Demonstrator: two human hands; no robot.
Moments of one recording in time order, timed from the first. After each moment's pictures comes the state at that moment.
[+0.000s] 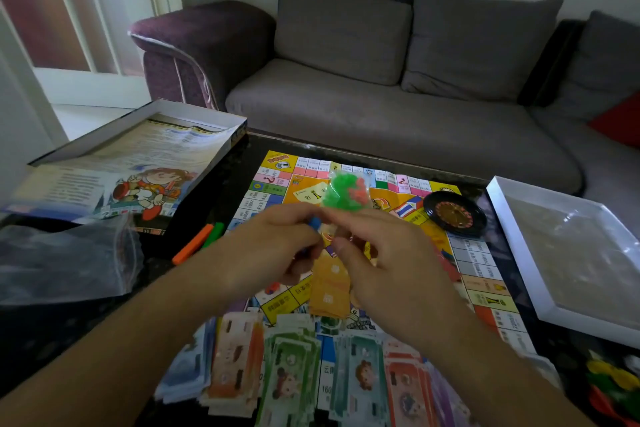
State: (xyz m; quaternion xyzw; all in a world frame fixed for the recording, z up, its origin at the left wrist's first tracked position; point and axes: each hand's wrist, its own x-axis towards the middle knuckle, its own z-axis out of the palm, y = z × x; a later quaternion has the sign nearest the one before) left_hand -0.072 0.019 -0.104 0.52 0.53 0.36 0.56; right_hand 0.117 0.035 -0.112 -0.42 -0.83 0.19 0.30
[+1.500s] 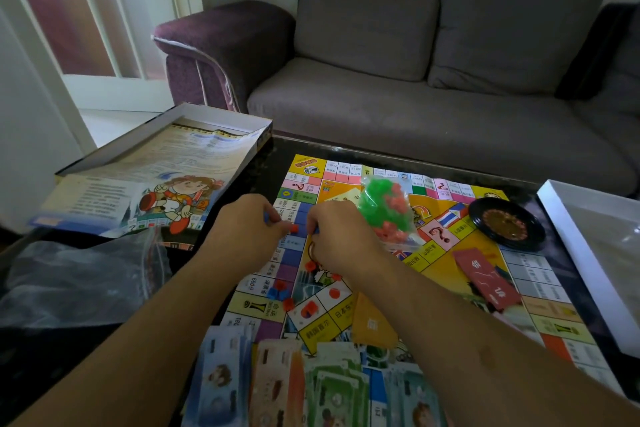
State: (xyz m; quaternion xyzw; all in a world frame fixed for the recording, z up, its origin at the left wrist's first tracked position) left_hand -0.147 0.084 -0.163 0.53 0.78 0.27 0.21; right_hand -0.002 0.141 -0.171 -0.50 -0.85 0.15 0.09
